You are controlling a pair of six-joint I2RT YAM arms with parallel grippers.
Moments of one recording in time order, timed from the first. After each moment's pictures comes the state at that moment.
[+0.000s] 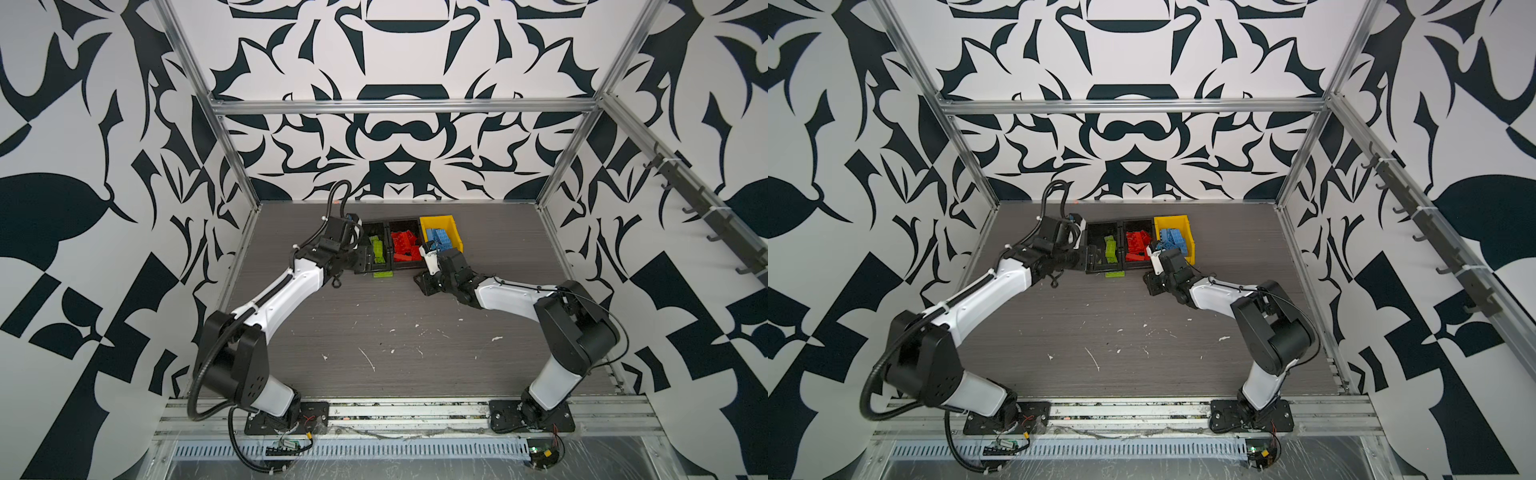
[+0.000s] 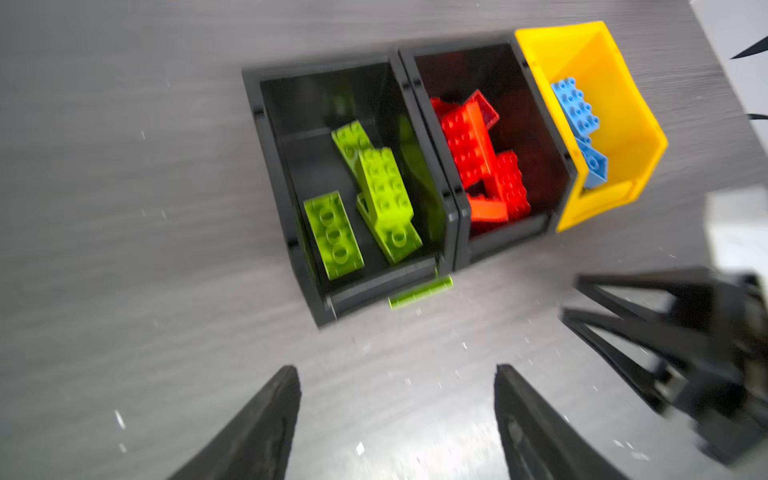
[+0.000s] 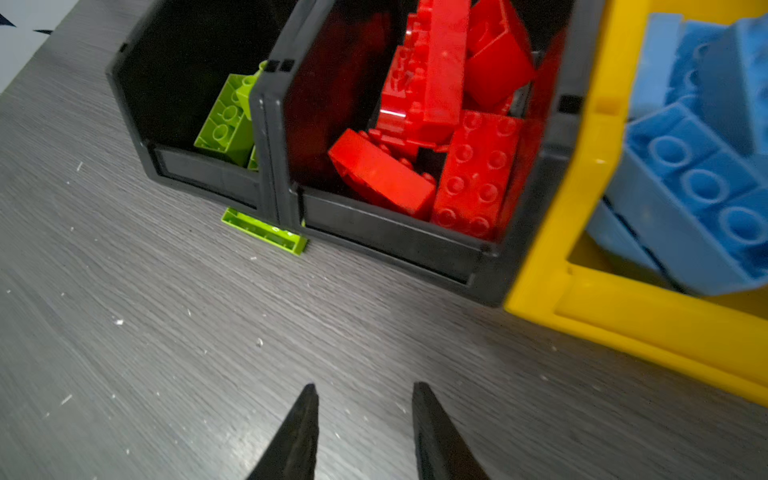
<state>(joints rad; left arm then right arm) -0.45 1.47 1.10 -0.45 0.08 -0.27 0.57 1.75 0.93 0.09 -0.14 0.22</state>
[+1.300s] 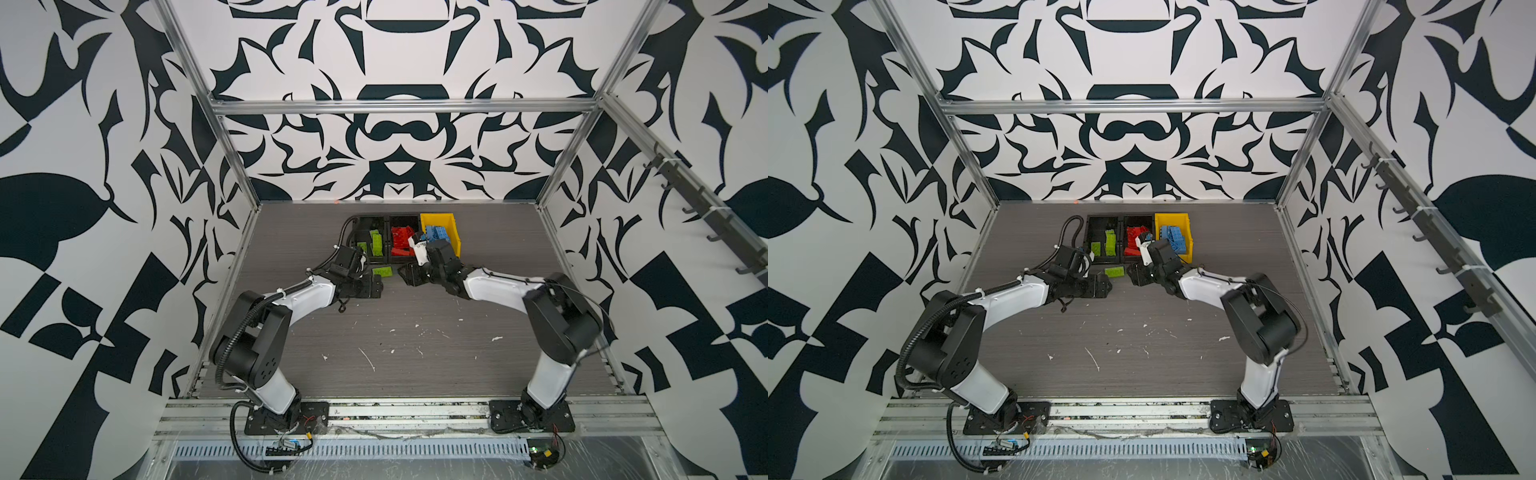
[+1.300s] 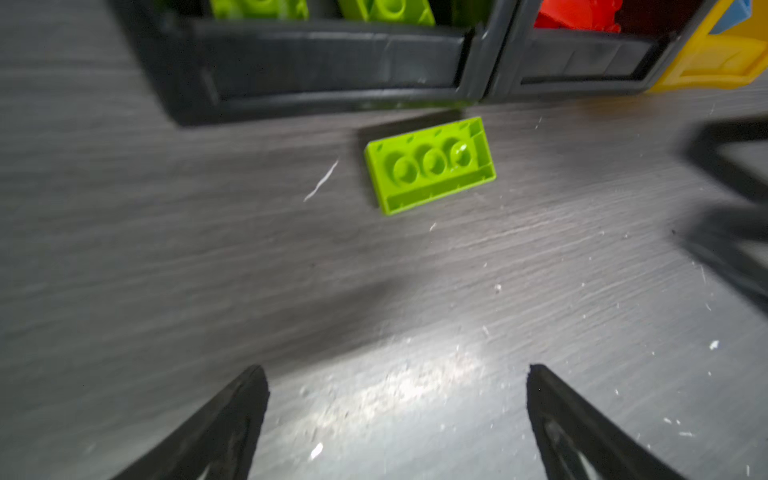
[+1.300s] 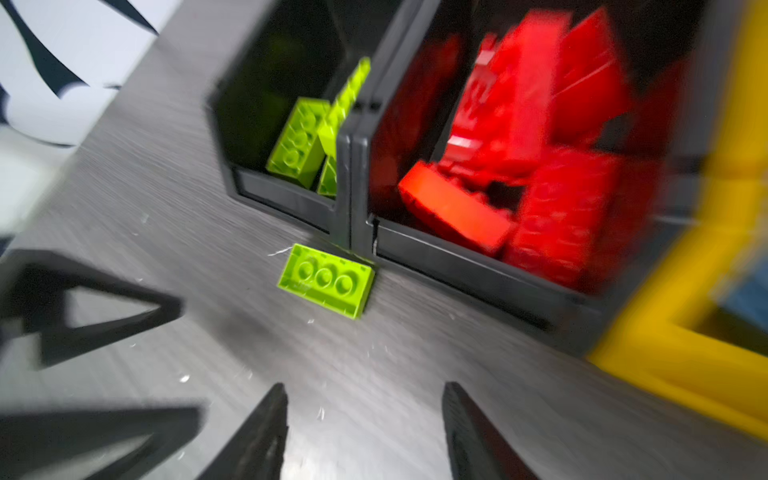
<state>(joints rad) -0.49 1.65 0.93 -0.23 0.15 -0.39 0.58 1.69 0.99 0.08 -0.15 0.30</state>
